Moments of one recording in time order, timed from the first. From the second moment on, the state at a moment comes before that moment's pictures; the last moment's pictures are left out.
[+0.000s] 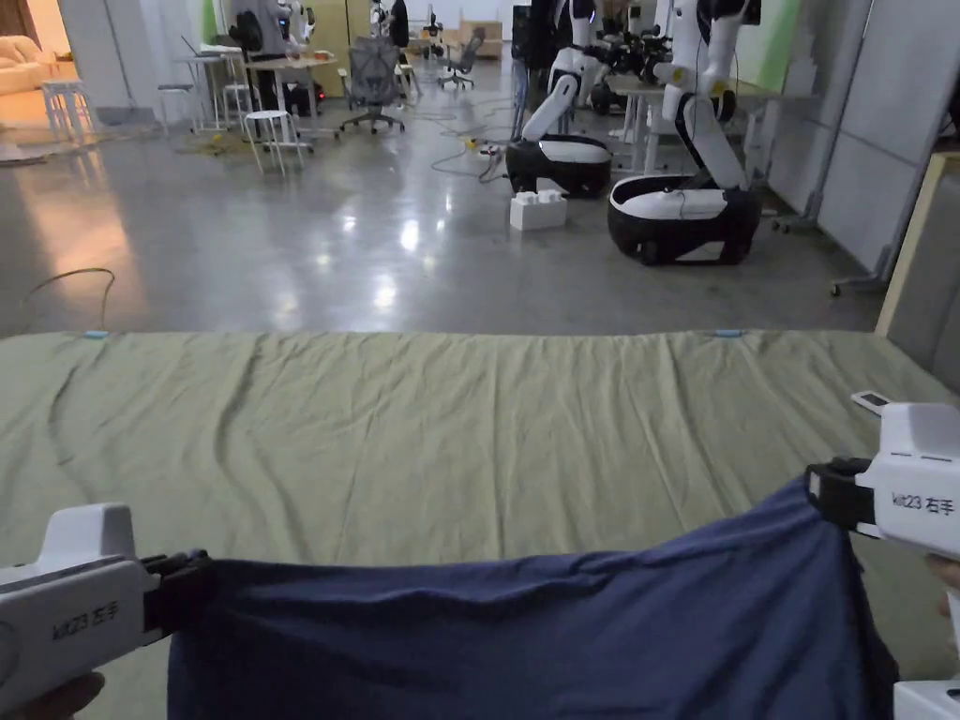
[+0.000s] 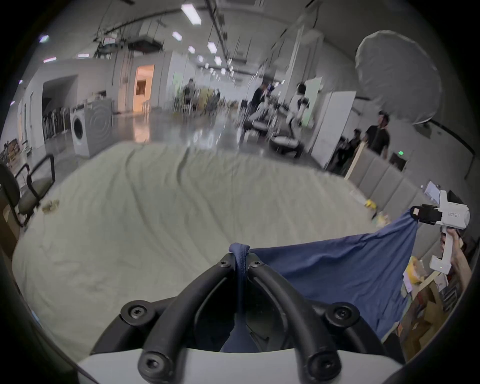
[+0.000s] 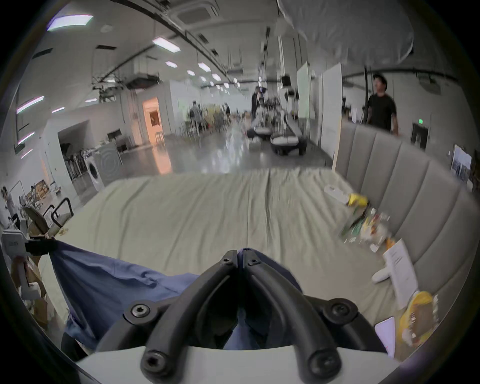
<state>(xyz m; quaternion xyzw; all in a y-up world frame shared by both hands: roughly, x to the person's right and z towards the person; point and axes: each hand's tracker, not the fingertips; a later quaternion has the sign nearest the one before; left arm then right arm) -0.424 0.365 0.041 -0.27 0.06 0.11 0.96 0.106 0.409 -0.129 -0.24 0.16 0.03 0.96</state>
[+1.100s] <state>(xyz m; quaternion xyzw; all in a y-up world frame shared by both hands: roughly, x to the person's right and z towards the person) -0.412 0.651 0.139 0.05 0.11 0.01 0.99 0.096 0.714 -0.038 0.10 0.06 0.04 0.99</state>
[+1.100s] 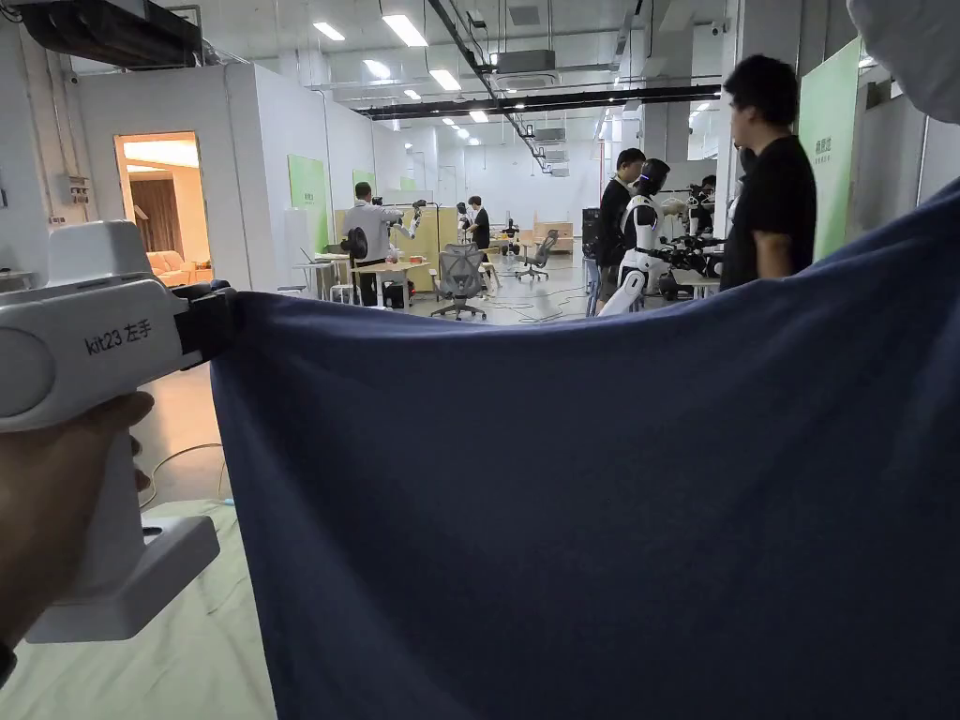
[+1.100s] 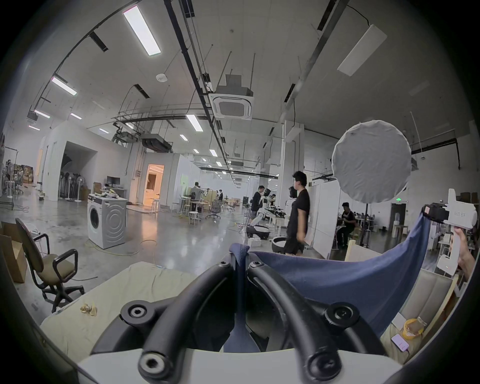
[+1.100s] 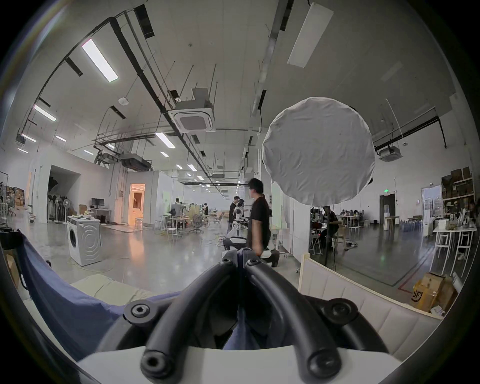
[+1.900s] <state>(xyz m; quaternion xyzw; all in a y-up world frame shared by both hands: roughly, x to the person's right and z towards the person) -0.451 0.606 -0.033 -0.02 0.15 0.05 0.99 0.002 0.667 -0.171 0.07 0.05 0.08 0.99</state>
